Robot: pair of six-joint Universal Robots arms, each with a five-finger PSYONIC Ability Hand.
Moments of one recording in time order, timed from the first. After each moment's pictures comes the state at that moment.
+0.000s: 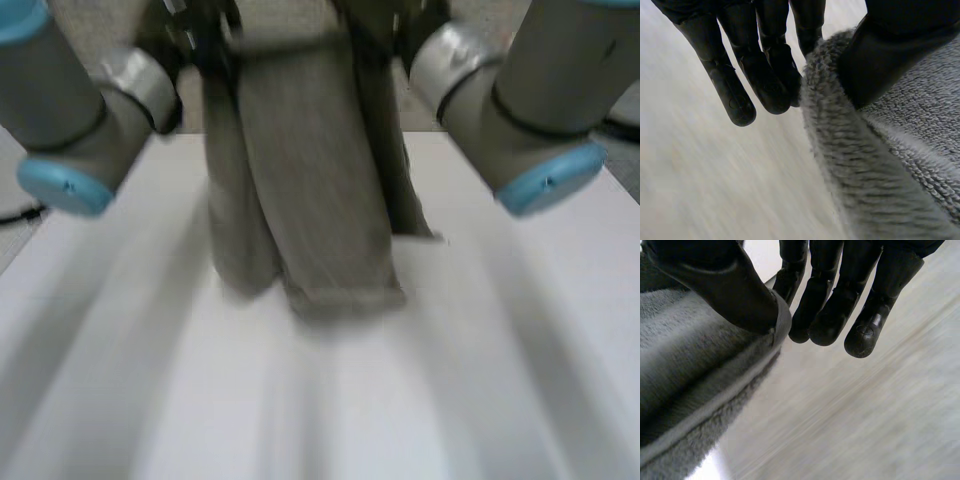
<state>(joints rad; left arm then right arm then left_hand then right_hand) 4.33 -2.18 -0.70 3.21 -1.40 3.14 2.15 -0.89 0.46 0.08 1.36 2.66 1.29 1.33 1.34 1.36 1.14 1.32 1.34 1.34 1.34 1.16</state>
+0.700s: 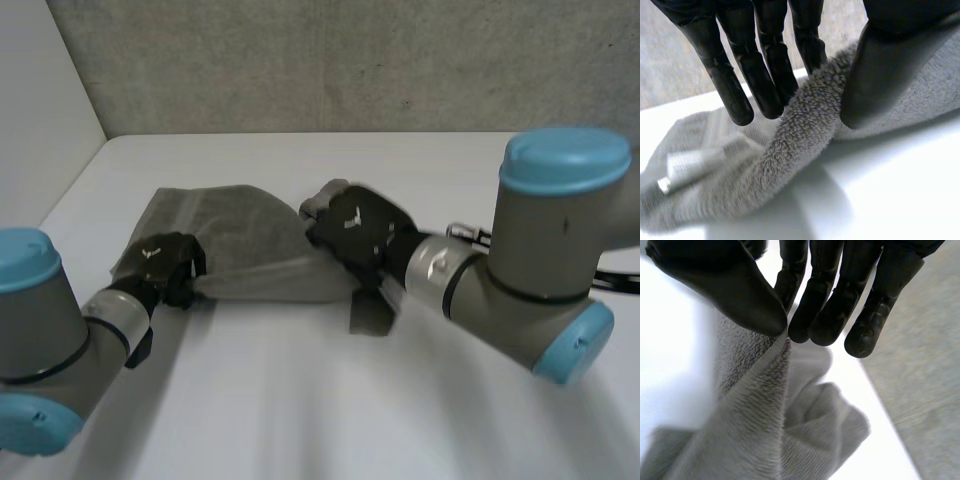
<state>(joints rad) 4.43 -1.91 -1.84 3.45 -1.46 3.15 2.15 -1.07 1.29 0.07 1.14 2.43 0.97 0.97 0.98 0.97 0.80 1.32 1.34 1.34 1.34 1.18</state>
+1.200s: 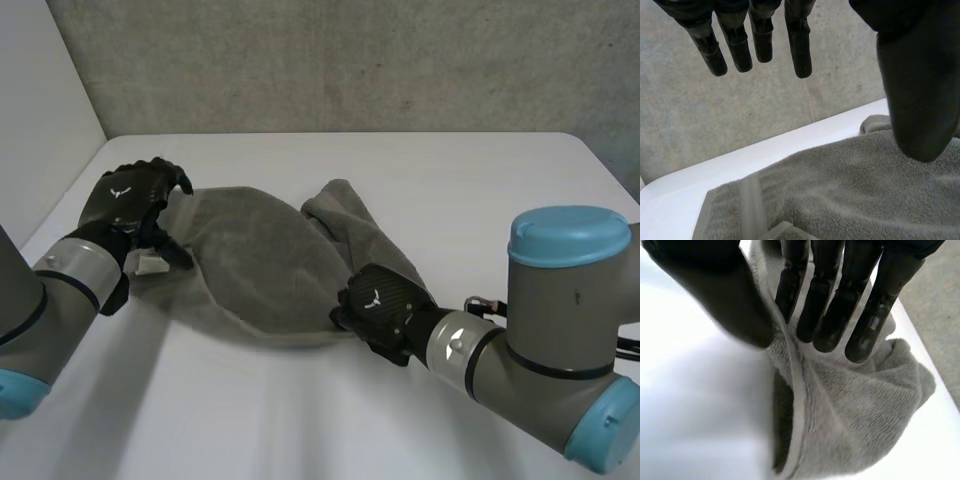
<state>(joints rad) 4.48 -1.78 -1.77 3.45 -1.40 3.15 2.12 -1.14 1.58 0.06 1.17 2.29 0.30 0.29 0.29 0.29 0.08 1.01 1.00 1.01 1.02 0.84</state>
